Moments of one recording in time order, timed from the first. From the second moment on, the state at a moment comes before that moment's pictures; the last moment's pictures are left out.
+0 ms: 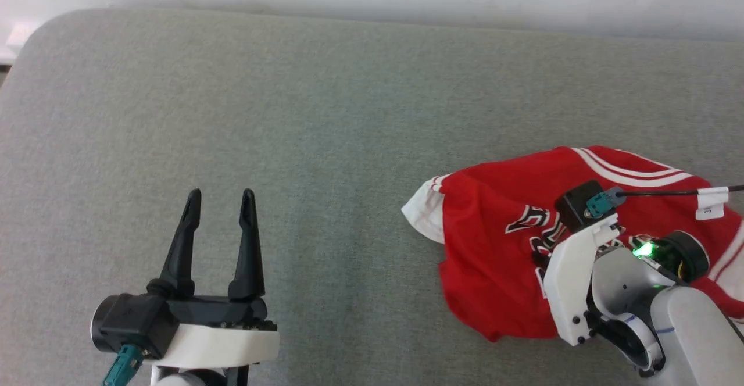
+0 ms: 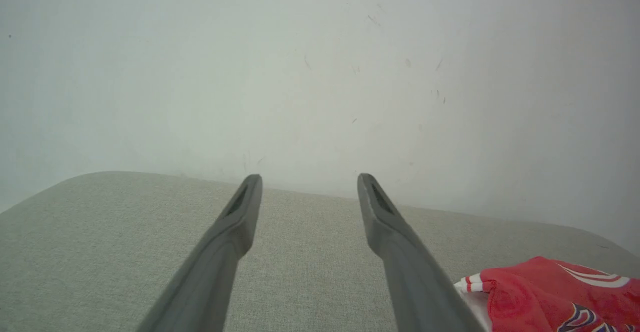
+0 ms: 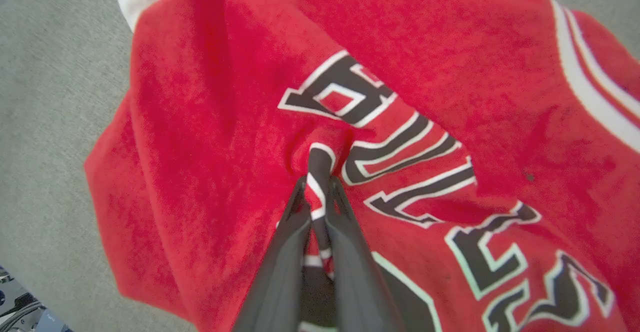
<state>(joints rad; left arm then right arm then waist) 0.03 0.05 -0.07 -0.21 -0.20 -0.02 -0.26 -0.23 -0.26 0.24 -0.01 0.28 0.13 0.86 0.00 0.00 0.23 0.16</state>
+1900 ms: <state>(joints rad) 0.08 0.07 -0.11 -0.15 -0.08 -0.08 -0.23 0.19 -0.05 -0.21 -0.10 0.23 0.13 -0.15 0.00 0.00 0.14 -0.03</state>
